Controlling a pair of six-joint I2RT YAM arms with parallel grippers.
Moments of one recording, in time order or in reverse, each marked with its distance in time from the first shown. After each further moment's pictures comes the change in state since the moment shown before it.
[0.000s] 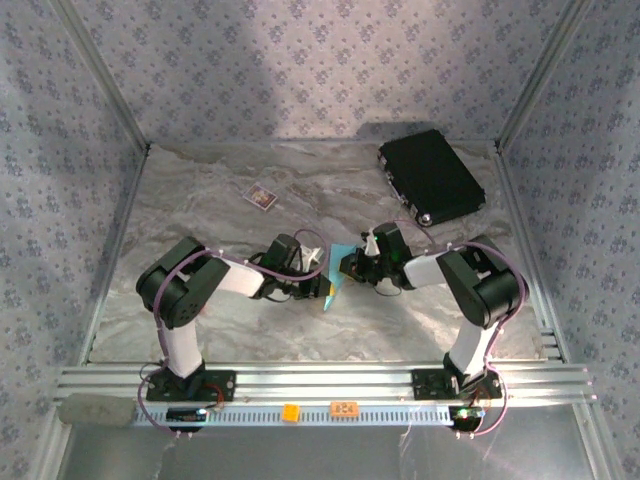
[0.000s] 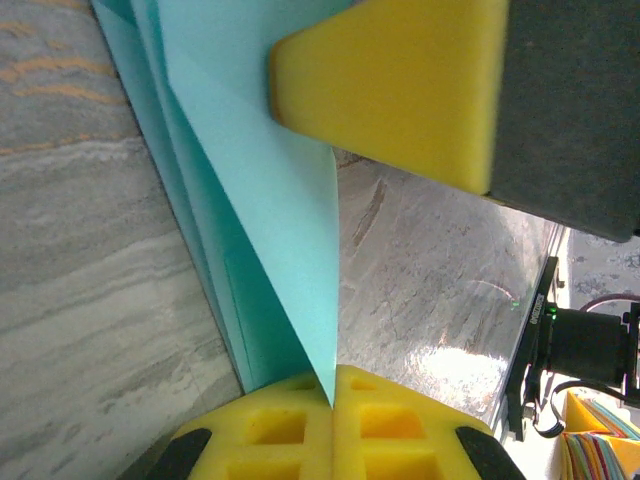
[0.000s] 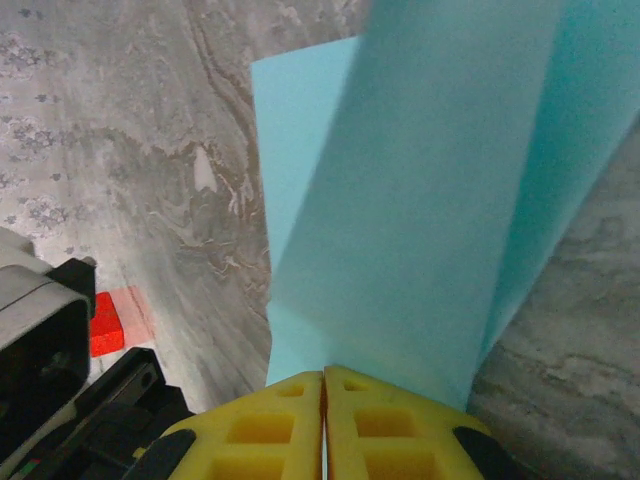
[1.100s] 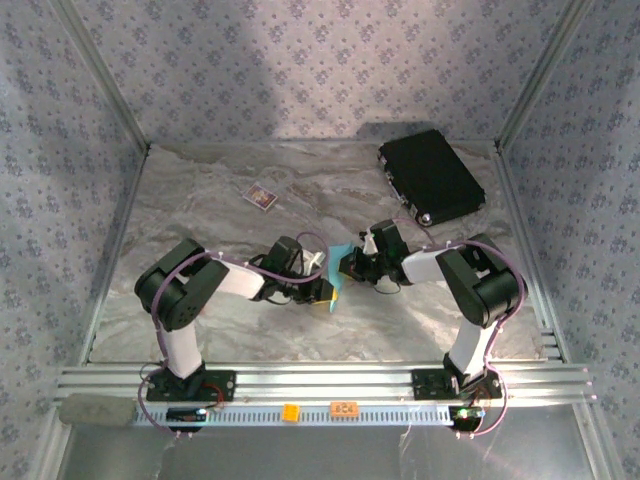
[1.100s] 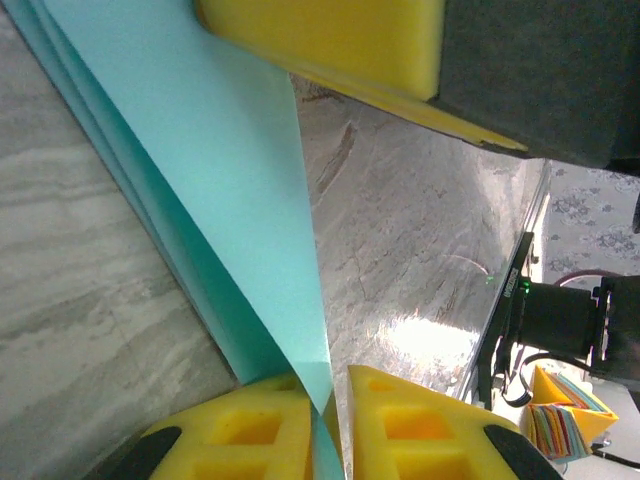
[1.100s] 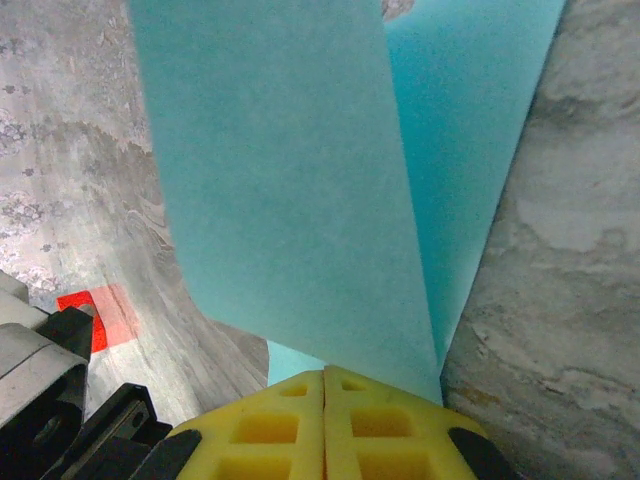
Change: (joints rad) left arm -0.018 -0.020 -0.010 -0.022 0.052 -0.042; right arm 0.008 0.007 0.049 -0.105 0.012 -0.034
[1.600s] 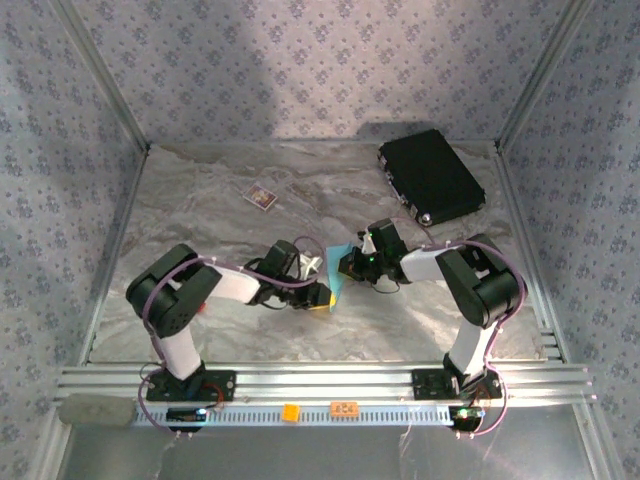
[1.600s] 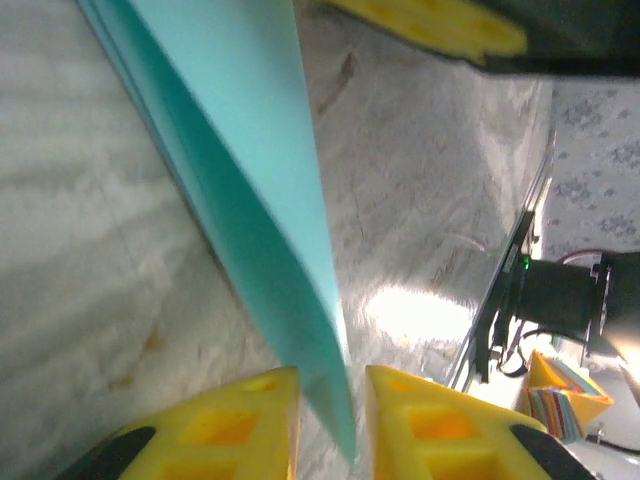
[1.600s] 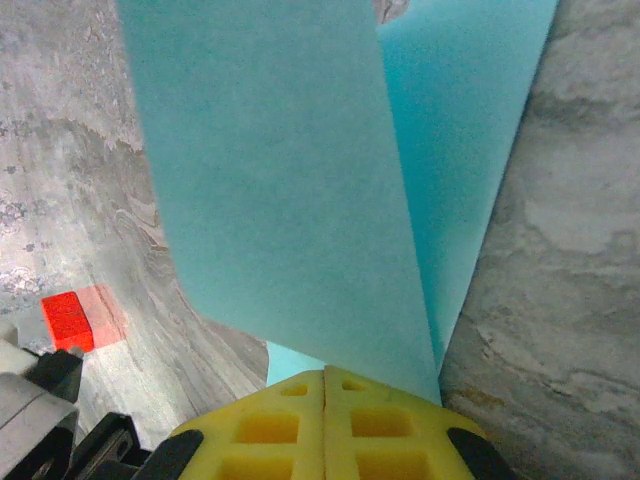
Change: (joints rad) left arm -0.010 -0.075 -0.057 -0.043 0.002 -0.002; right arm 0.012 0.000 0.021 -0.043 0.023 -0.011
